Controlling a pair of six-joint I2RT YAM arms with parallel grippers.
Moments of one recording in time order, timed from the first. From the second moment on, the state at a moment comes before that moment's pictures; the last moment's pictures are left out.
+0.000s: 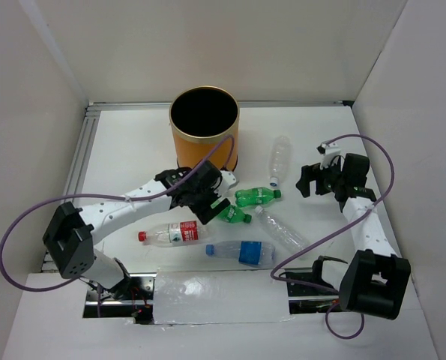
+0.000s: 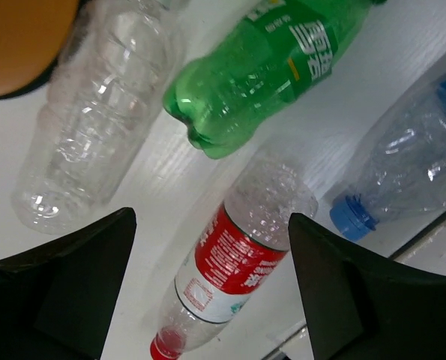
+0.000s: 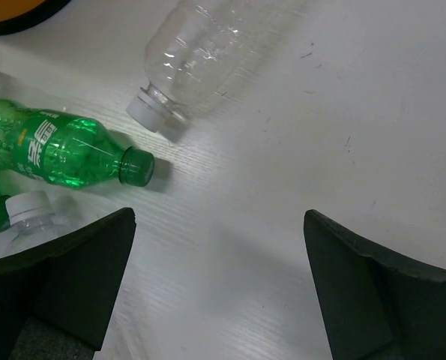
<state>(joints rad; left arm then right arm) -0.85 1.49 1.18 -0.73 -0.09 0.08 -0.24 1.10 0.68 -0.28 -0.53 -0.31</state>
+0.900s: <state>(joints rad) -0.94 1.79 1.14 -0.79 -0.09 0.18 -0.25 1.13 0.69 -0.32 -0.60 -0.35</state>
